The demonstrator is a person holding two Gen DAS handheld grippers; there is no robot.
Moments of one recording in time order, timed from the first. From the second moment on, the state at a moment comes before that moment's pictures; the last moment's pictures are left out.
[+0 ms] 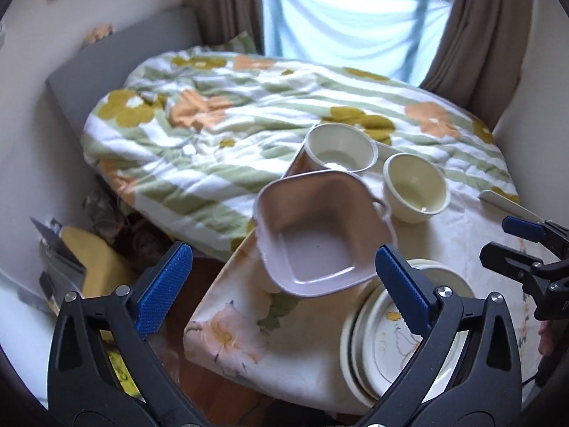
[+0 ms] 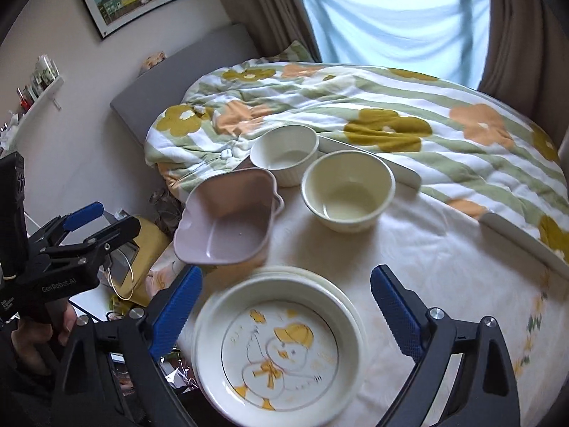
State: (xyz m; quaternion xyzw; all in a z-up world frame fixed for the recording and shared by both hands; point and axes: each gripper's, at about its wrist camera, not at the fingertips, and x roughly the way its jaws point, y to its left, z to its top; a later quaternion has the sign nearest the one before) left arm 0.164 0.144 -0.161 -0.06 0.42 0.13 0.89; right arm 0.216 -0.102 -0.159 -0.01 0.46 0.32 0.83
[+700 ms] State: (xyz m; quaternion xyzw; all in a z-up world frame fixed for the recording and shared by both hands) left arm 0.245 0.193 -0.282 -0.16 0.54 0.06 0.82; right arm 0.293 -0.015 -0.264 0.02 0.57 0.30 0.76
